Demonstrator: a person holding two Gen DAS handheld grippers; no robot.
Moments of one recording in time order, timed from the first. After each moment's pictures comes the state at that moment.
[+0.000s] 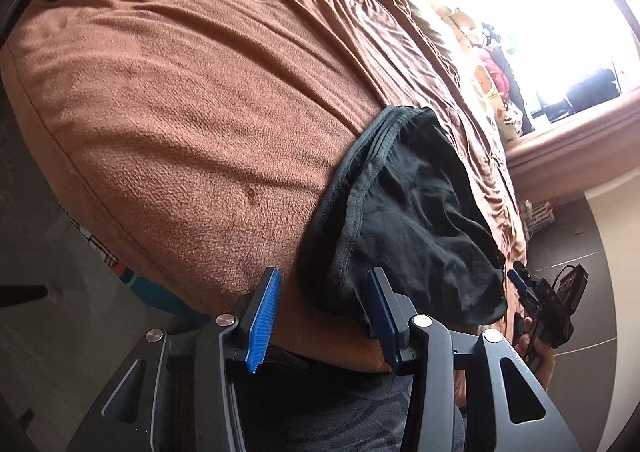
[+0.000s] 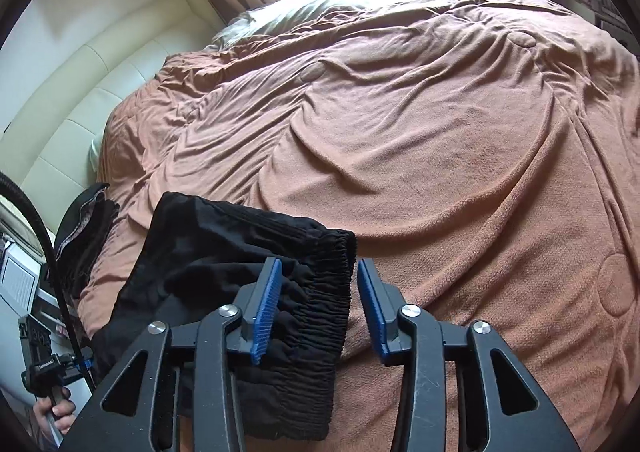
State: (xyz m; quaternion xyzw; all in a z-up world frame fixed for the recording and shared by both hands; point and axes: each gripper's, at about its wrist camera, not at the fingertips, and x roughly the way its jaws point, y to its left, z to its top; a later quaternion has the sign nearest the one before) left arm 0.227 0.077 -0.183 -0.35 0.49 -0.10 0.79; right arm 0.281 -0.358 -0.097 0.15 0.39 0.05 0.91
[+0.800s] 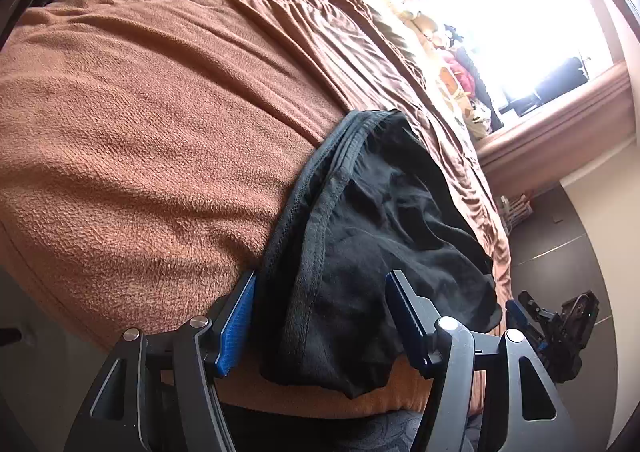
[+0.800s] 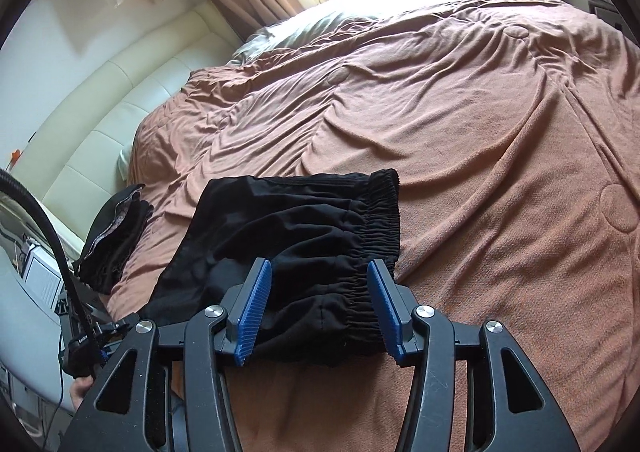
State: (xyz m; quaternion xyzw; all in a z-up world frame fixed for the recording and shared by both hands) left arm 0.247 0.057 -0.195 -0.34 0.44 -0.16 0.82; right arm 0.211 -0.341 -0.099 0.18 0.36 0.07 0.91
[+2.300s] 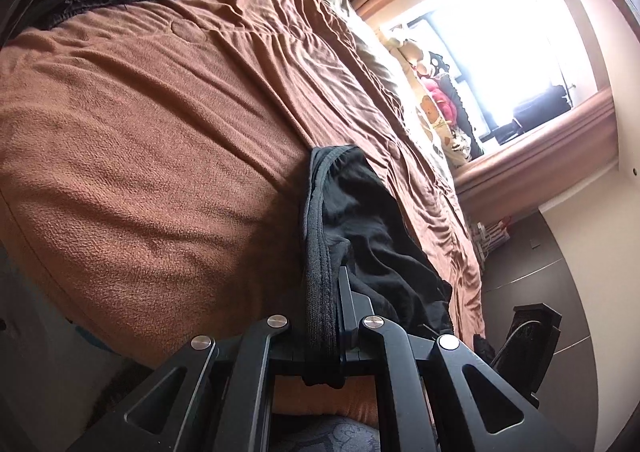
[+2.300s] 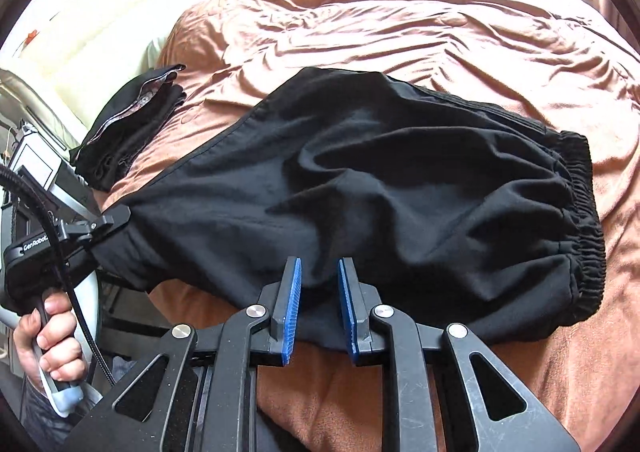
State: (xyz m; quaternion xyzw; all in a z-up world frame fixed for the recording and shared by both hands) left arm 0.235 0.060 -0.152 -0.38 0.40 -0.15 0.82; right arm 0.271 -0.202 -0.119 0.04 0.46 0.13 0.88
